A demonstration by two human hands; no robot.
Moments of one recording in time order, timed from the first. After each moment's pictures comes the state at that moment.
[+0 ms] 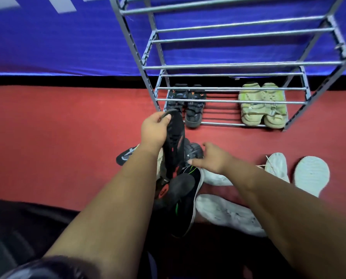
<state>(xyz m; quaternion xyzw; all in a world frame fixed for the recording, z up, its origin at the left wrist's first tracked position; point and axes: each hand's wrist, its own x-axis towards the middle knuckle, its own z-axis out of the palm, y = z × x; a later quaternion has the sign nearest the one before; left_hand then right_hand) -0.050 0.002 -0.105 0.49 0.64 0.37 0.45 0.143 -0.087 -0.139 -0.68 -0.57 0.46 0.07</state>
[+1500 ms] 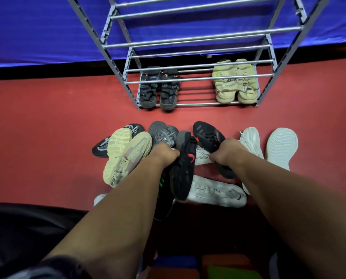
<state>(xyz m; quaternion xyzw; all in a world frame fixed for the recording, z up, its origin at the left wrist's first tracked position) 0.009 -0.088 -0.189 0.60 0.68 -0.08 0.42 0.230 -0.153 -0.182 -0.83 -0.41 0.38 -0.02</state>
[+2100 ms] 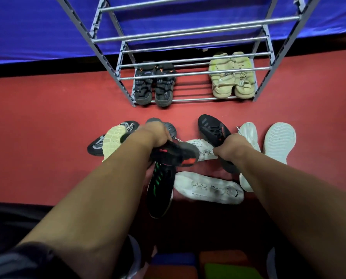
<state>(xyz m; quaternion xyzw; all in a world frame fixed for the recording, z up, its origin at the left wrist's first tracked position) 0.020 -0.038 -0.145 0.77 0.55 -0.26 0.21 0.250 -0.155 -0.195 -0.86 -0.36 0.37 0.00</state>
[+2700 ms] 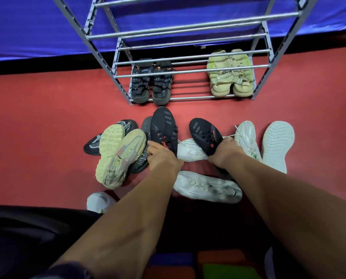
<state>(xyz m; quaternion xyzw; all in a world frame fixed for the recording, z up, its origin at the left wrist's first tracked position) 0.048 -0.125 -0.211 0.59 0.75 -0.19 0.22 0.236 -0.164 -0.216 -0.84 -0.40 0.37 -0.07</state>
